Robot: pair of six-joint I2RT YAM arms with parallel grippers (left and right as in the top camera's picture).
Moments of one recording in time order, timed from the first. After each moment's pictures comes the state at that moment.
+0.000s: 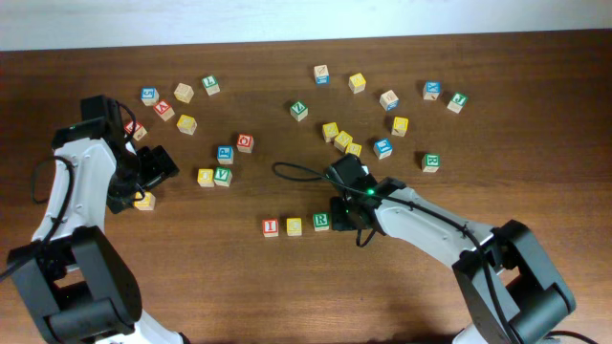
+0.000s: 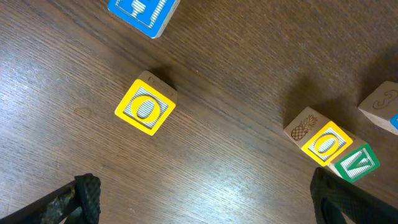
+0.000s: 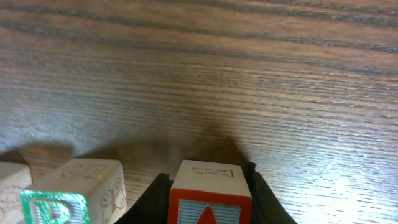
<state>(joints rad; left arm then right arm) 0.25 1.82 1.39 -1.04 0.02 -0.36 0.58 1.75 0.96 -0.51 0.02 0.53</state>
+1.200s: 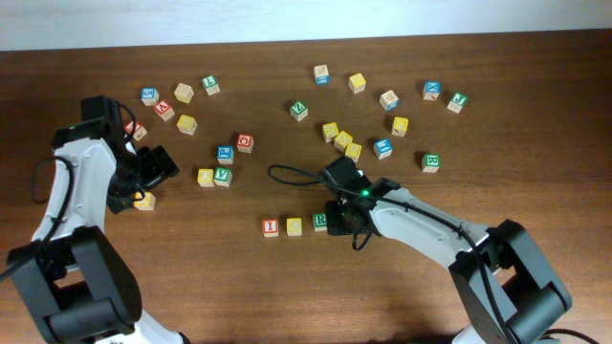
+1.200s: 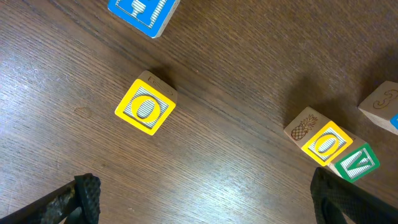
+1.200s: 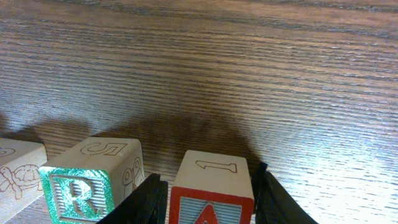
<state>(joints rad) 0.25 1.82 1.39 -1.04 0.02 -0.36 0.60 1.76 0.98 -0.56 -0.01 0.55</state>
